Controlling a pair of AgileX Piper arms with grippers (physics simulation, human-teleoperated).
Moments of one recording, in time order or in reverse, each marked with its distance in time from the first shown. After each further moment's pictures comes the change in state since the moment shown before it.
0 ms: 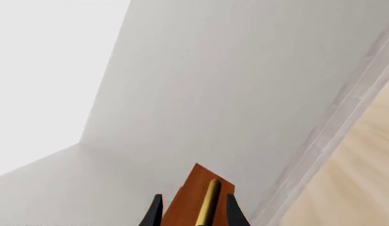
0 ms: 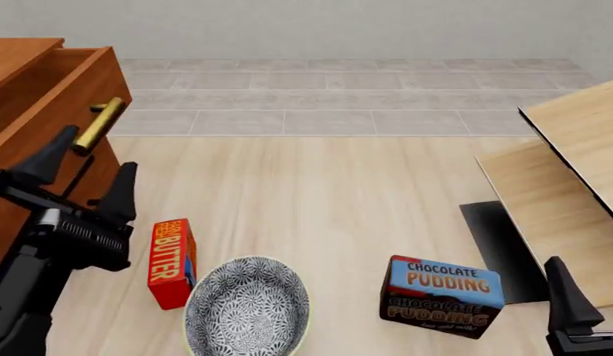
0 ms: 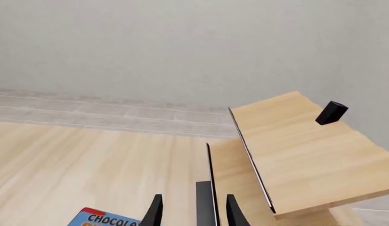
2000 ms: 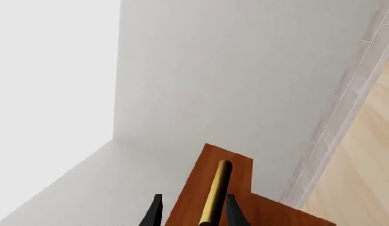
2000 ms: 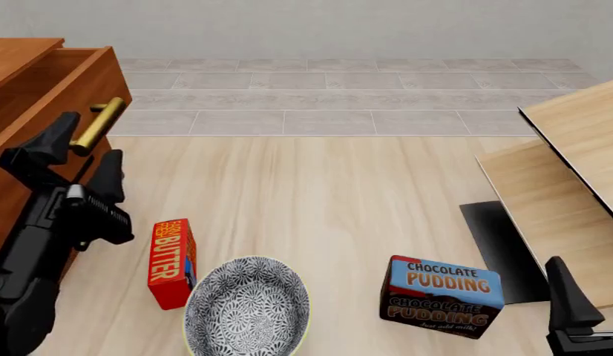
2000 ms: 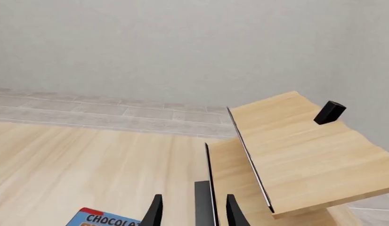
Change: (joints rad) left arm 0.113 0.140 -0.094 -0.002 0.217; right arm -0.007 0.000 0.001 0.000 -0.002
